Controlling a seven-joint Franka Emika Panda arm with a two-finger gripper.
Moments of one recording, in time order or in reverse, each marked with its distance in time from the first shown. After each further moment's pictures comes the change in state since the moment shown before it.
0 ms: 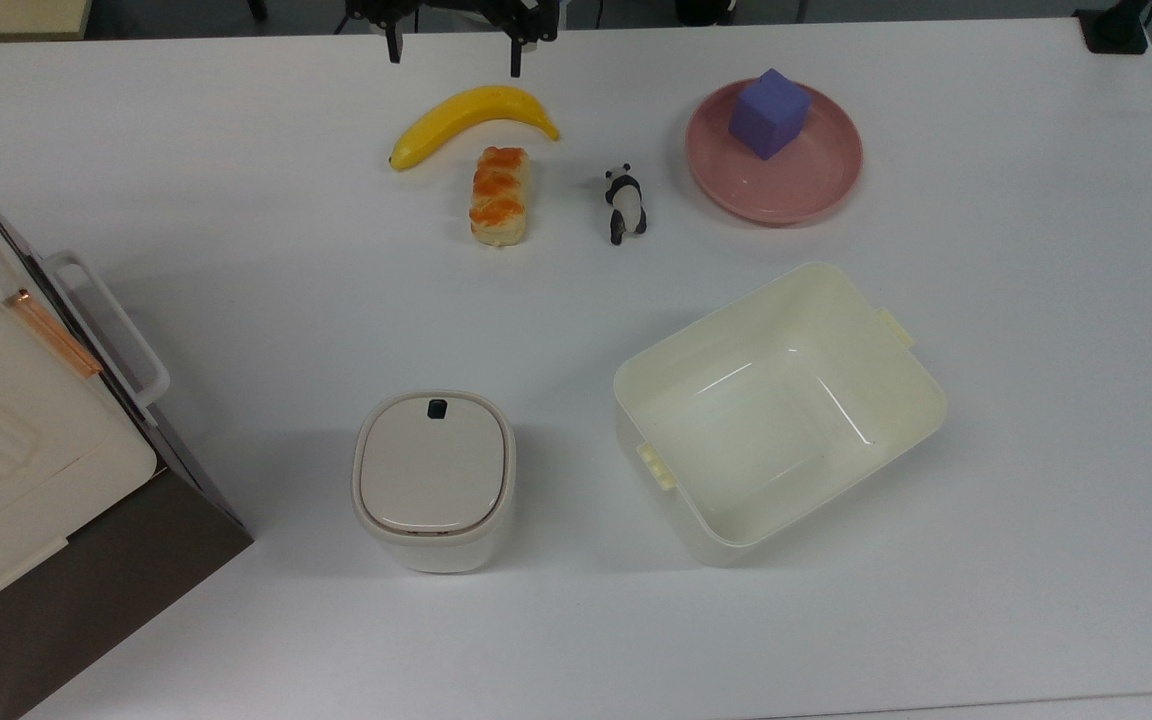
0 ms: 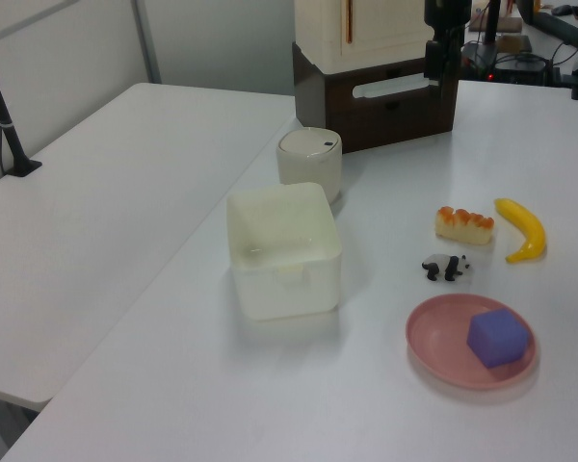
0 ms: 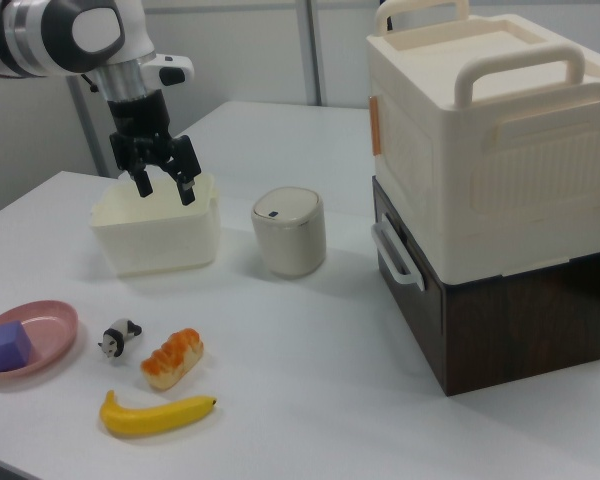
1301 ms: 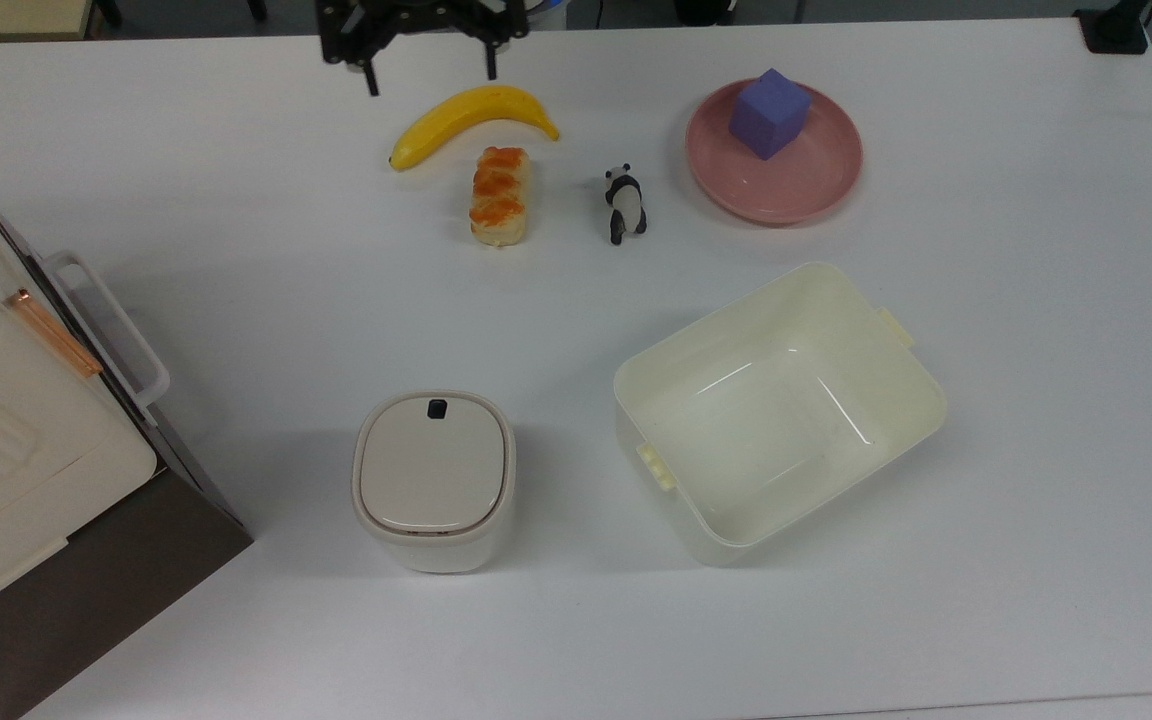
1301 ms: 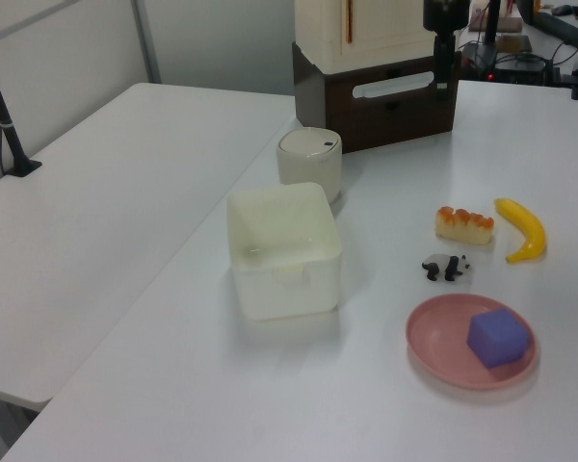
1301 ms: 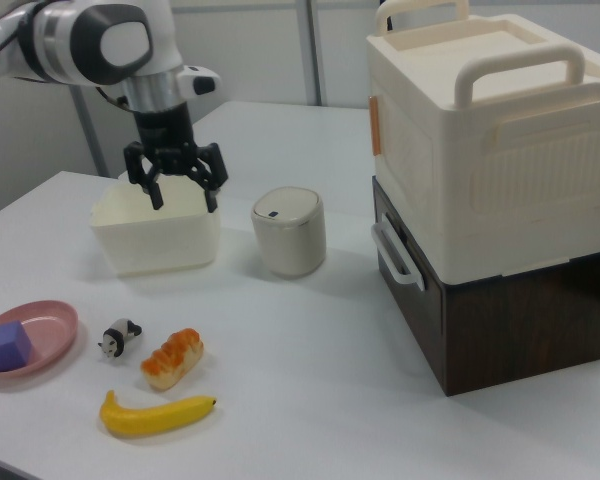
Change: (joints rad) arm -0.059 0.031 -0.010 0.000 0.048 0.016 -0.374
